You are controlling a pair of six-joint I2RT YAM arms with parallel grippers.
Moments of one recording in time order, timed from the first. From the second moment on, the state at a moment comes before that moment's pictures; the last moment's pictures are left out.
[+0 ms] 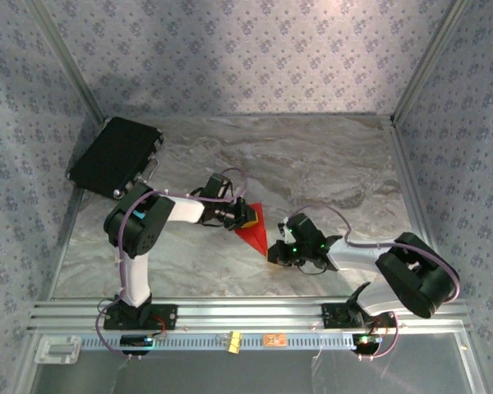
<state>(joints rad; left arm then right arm) -0.60 1.95 0.94 0.14 0.71 -0.97 0.73 1.37 0.38 0.08 -0.41 0.80</state>
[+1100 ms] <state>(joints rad) -0.61 1.95 0.94 0.14 0.70 -0.97 0.69 1.67 0.75 -0.02 -0.36 0.80</state>
